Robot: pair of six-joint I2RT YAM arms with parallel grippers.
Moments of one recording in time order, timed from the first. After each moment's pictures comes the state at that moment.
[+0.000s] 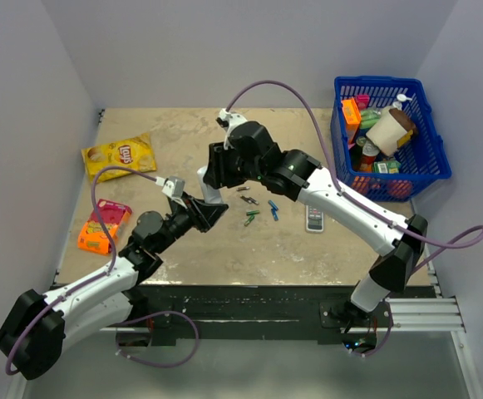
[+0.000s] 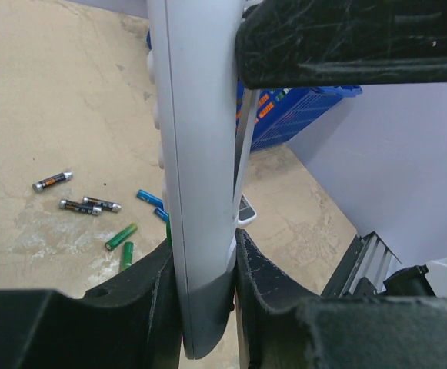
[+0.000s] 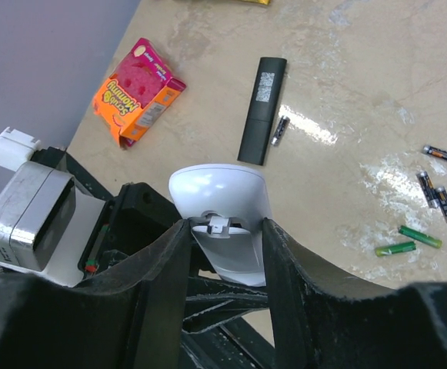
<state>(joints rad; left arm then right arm) -0.63 0.91 0.31 0.66 0.15 -0.61 0.92 1.64 1.73 -0.63 0.02 0.52</state>
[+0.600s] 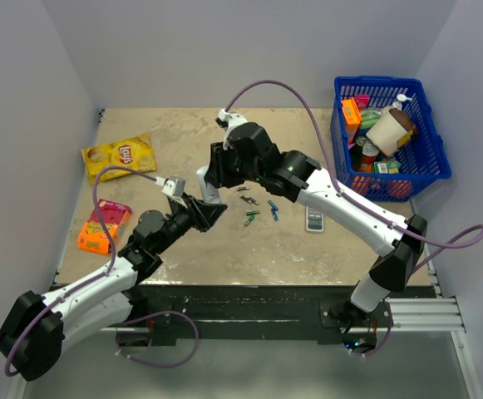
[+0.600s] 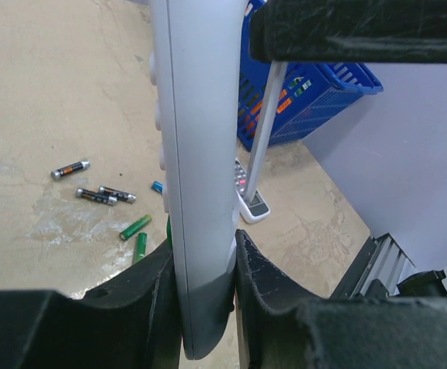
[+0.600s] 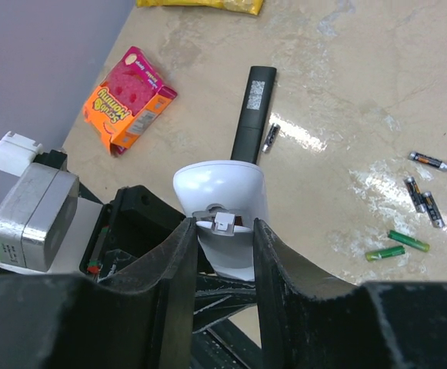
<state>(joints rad) -0.63 0.90 0.32 0.60 0.12 -0.60 0.93 1.64 1.73 -0.62 0.07 0.51</state>
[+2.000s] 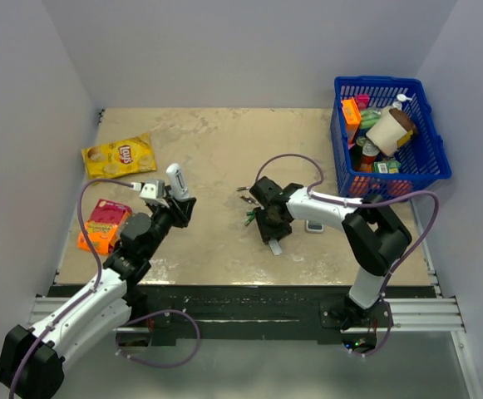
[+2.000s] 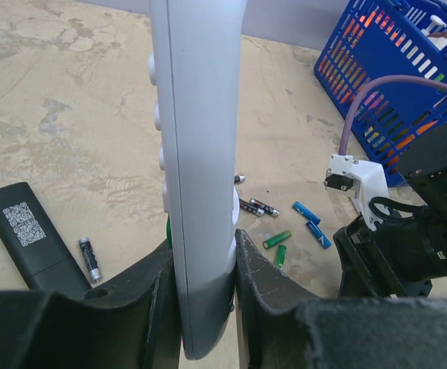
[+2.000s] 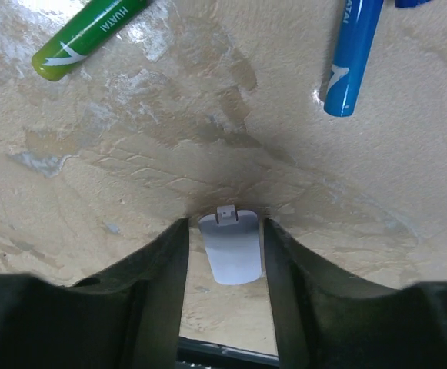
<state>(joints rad) -0.50 0.70 0.29 0.34 -0.11 -0.40 0.74 1.77 1.10 -0.67 0.05 0.46</state>
